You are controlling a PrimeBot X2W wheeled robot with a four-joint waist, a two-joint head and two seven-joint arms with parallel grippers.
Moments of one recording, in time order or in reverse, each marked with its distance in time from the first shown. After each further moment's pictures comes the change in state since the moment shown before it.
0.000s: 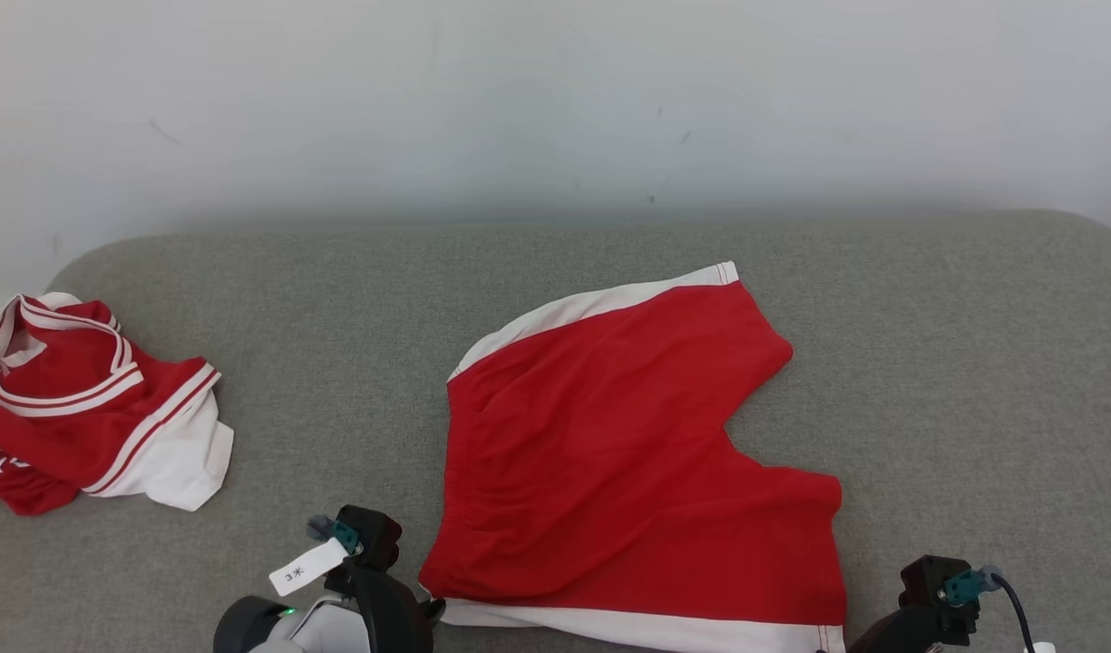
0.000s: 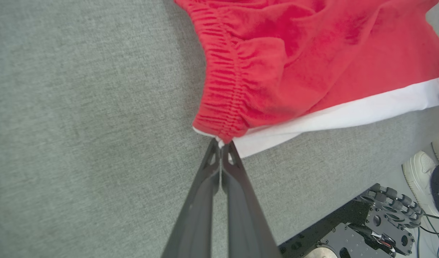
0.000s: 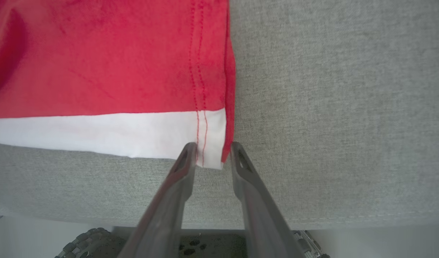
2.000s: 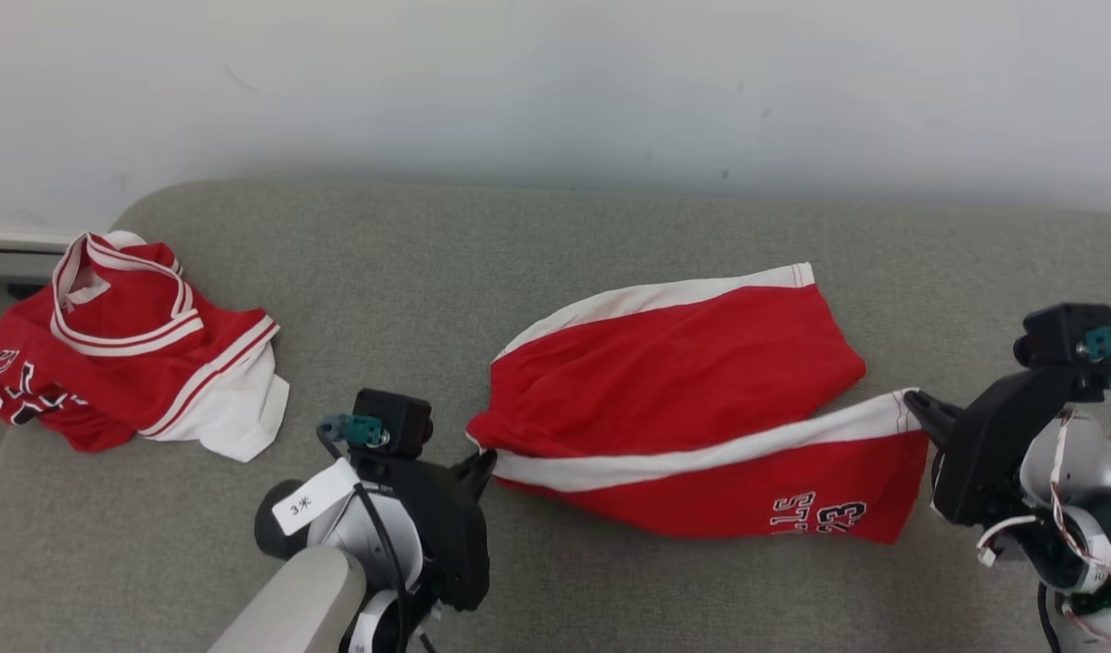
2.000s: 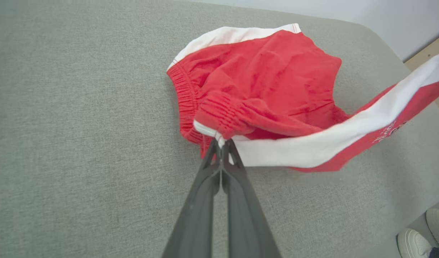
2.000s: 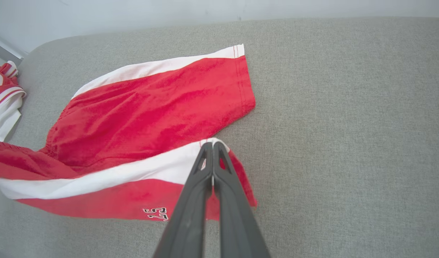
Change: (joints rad) left arm -0.079 -0.071 0.056 -0.192 0.021 0.138 -0.056; right arm -0.292 -0.159 -0.091 -0.188 0.092 0.081 0.137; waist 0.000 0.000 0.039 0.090
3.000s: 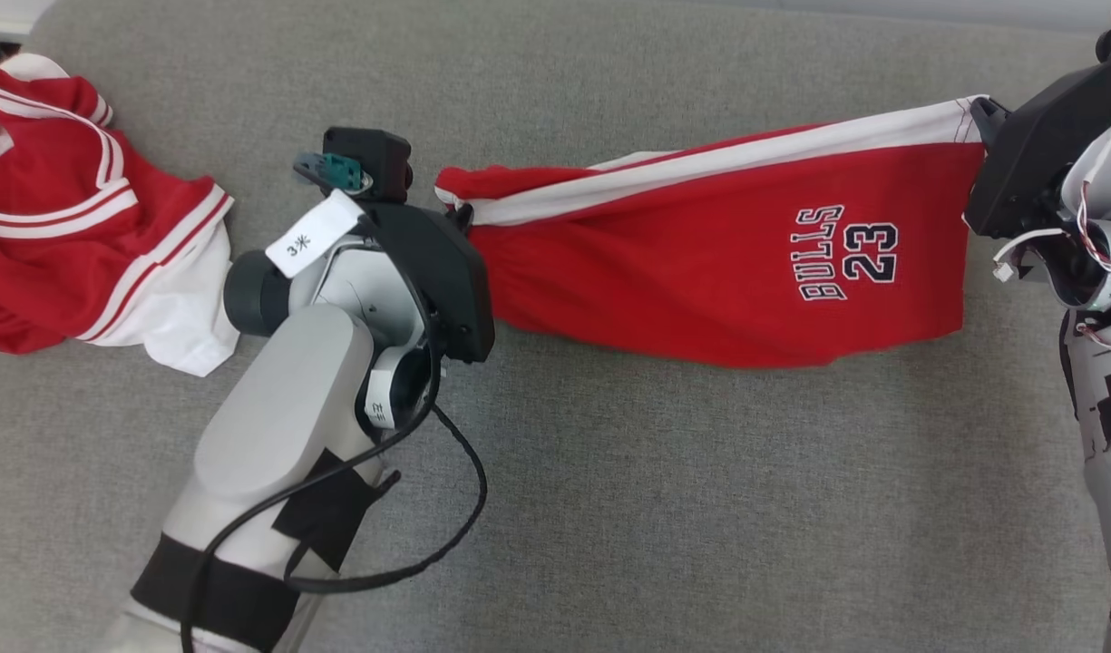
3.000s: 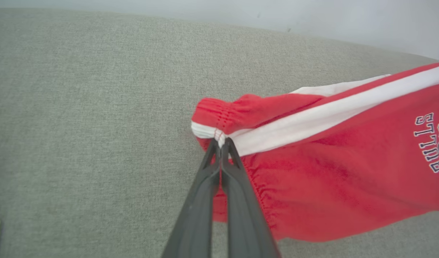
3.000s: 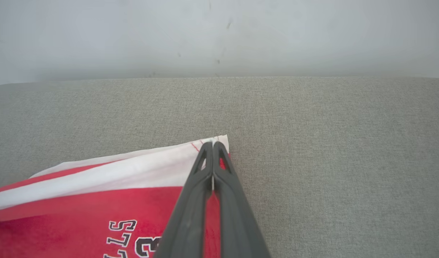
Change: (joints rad) left arm -0.450 -0.152 0.120 0.307 0.103 0.048 0.002; right arm -0.616 -0.012 0.036 0.454 -0.116 -0.031 -0.164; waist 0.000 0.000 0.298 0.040
